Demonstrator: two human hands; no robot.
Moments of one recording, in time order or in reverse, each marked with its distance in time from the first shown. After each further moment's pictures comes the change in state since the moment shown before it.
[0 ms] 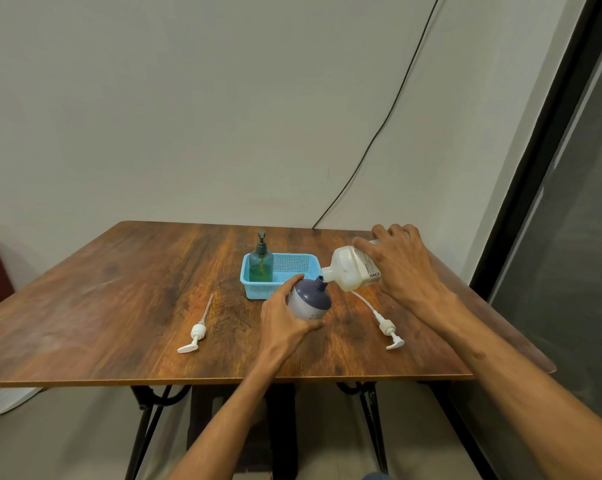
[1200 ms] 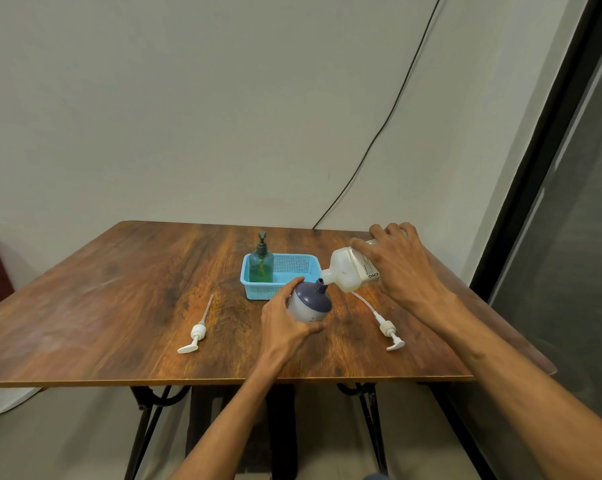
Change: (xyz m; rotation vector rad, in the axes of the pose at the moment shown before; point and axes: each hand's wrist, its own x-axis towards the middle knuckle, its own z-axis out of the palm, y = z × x) left_hand -0.001 -0.004 0.002 -0.018 0.004 -0.013; right_hand 0.003 0.000 -0.005 -0.016 0.010 -0.037
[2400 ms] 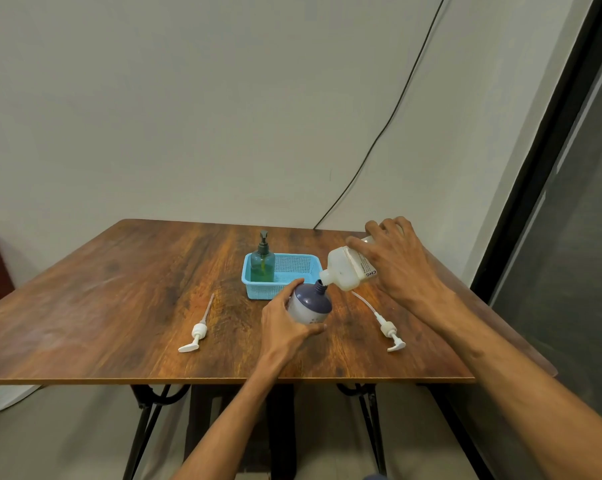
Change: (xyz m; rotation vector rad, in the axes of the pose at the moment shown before) left_hand -0.001 0.000 -0.001 -0.006 -0.001 -0.022; right_hand 0.008 -0.002 -0.003 -0.055 0.041 -0.054
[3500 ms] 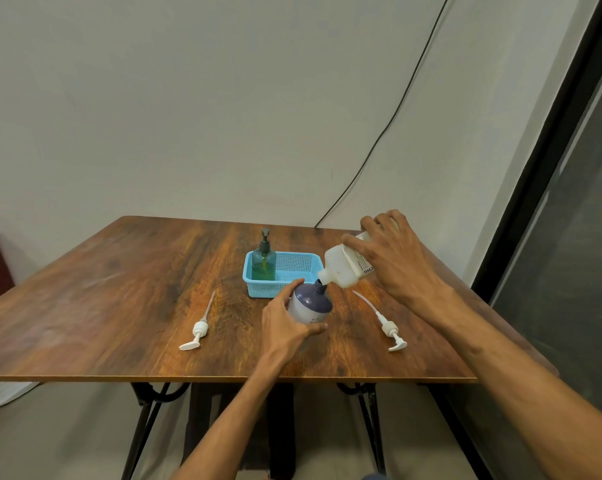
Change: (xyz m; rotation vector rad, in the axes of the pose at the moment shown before) left_hand 0.000 -0.004 0.001 -0.021 0.002 -0.009; right_hand 0.006 0.001 0.006 -0.039 0.106 -0.046
